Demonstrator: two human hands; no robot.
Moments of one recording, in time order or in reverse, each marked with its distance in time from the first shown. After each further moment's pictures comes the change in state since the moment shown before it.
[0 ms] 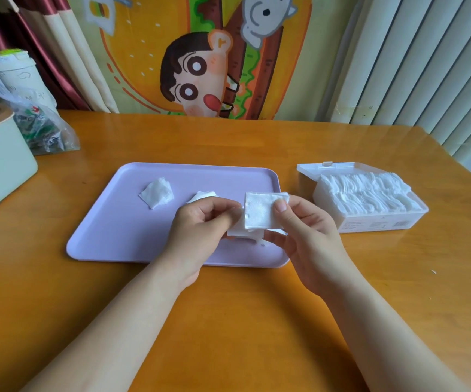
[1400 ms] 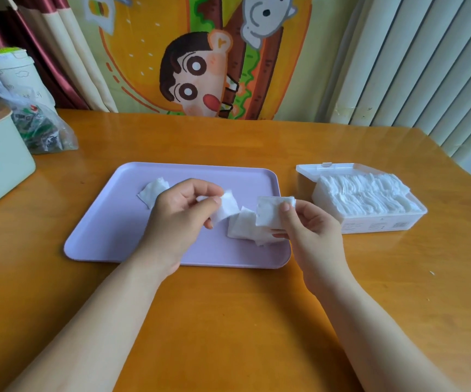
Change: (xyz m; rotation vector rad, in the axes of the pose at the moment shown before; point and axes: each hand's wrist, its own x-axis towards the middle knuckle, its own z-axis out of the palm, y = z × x) left_hand 0.001 0.021 -0.025 0.077 0.027 0.132; right_hand 0.007 0.016 -0.008 -0.301 0.292 -0.077
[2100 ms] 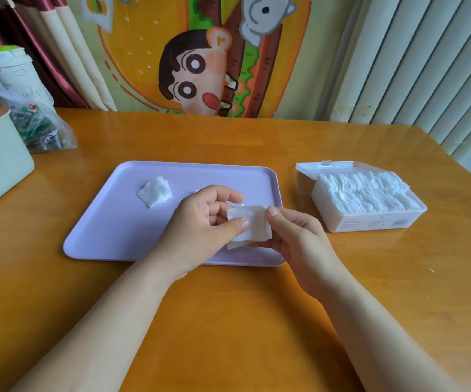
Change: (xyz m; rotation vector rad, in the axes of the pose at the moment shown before) left_hand -0.010 -0.002 0.016 0.076 -0.232 -0.011; right_hand -0.006 -0.010 0.003 0.113 -0.378 0.137
